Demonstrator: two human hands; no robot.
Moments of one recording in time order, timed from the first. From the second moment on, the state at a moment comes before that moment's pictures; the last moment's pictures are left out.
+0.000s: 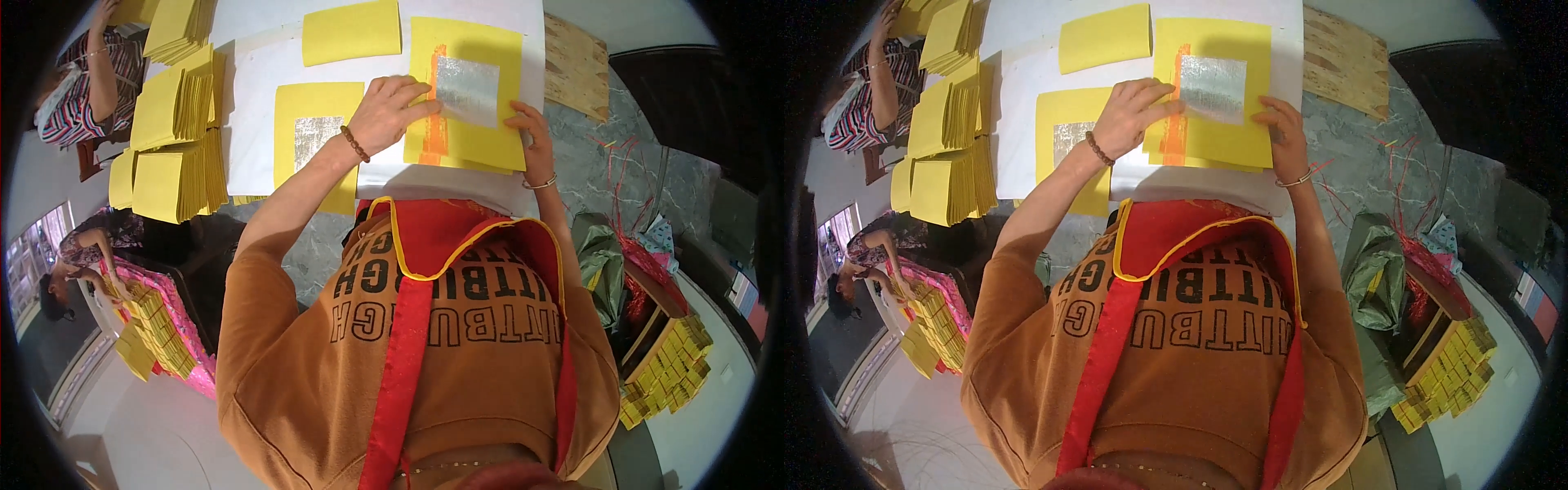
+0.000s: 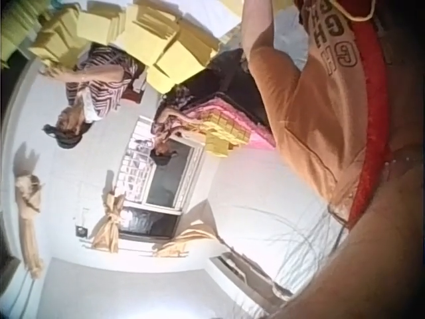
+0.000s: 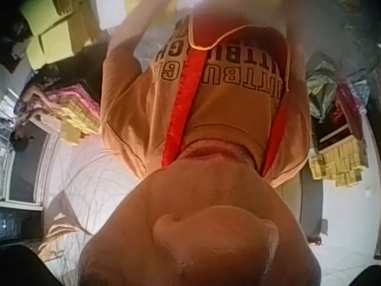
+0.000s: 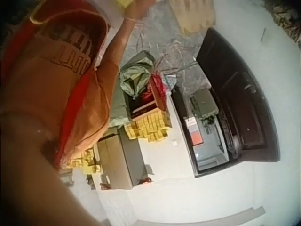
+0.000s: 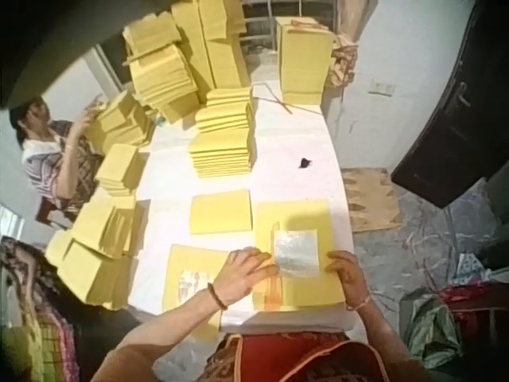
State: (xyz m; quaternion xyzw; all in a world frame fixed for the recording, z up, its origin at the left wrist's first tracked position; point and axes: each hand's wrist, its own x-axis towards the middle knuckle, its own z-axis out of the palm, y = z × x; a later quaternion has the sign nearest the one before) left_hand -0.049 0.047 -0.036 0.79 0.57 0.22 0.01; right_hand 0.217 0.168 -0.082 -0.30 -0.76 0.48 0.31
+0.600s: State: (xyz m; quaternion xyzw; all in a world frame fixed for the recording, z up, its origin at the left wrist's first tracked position) left_hand -0.026 0.035 -0.032 0.38 0.70 0.43 0.42; right_hand 0.194 0.134 -0.033 -0.40 -0.60 0.61 0.32
